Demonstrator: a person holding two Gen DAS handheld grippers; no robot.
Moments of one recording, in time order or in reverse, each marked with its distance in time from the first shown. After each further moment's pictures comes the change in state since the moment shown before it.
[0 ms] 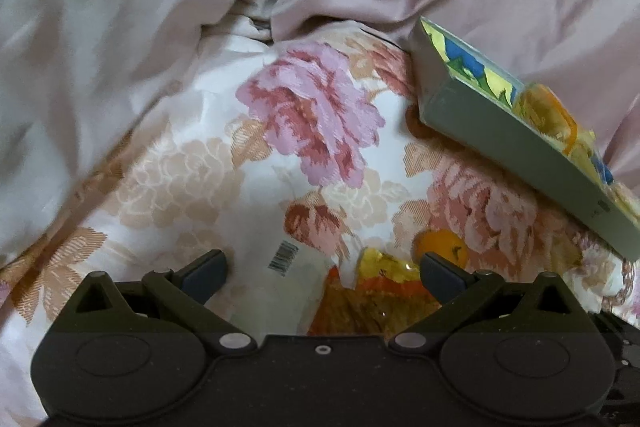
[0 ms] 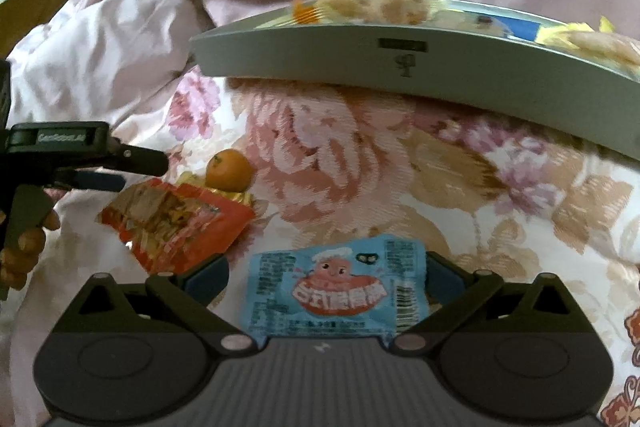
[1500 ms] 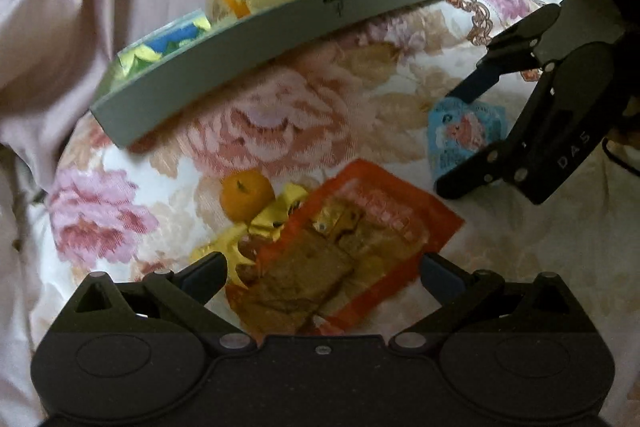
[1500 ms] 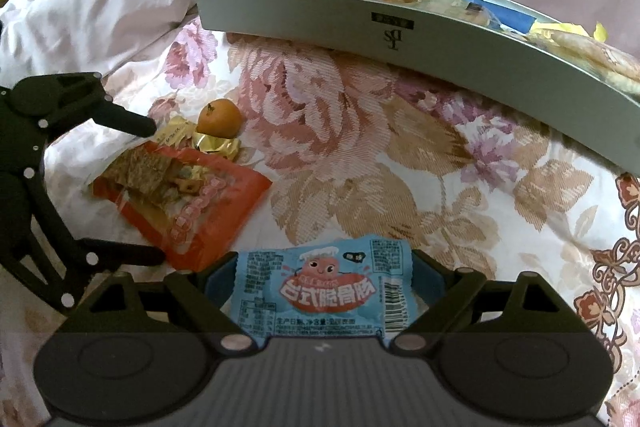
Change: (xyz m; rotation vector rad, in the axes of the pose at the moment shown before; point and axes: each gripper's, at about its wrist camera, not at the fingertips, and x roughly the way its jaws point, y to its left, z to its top) left arm -0.007 -0.088 -0.058 0.966 0.074 -0.198; right arm -0.019 0.000 -0.005 -0.079 0.126 -0.076
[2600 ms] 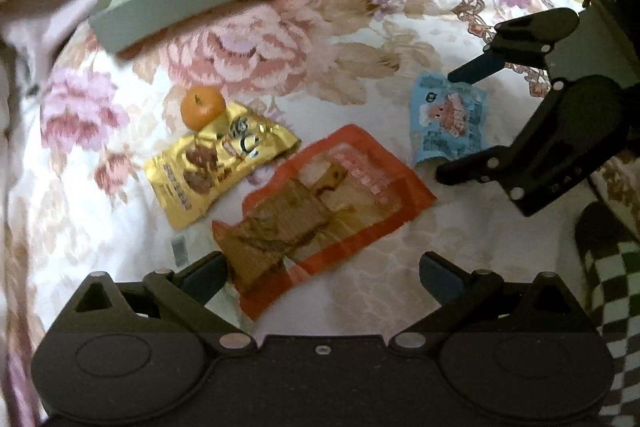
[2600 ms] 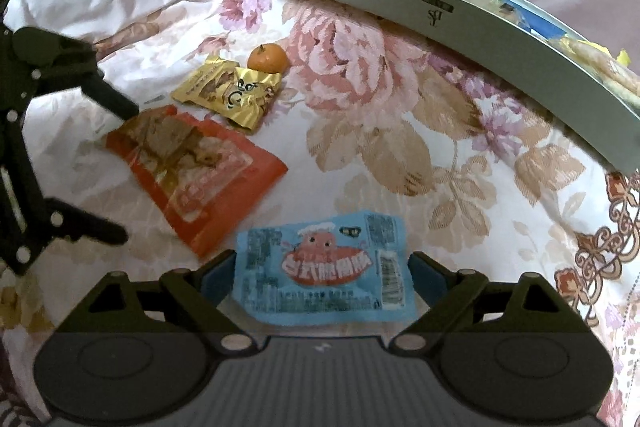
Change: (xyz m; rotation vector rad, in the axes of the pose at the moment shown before) left arm -0.030 -0.034 -0.001 -0.198 0.193 -0.051; right arm -0.029 0.013 -0.024 -0.181 0.094 0.027
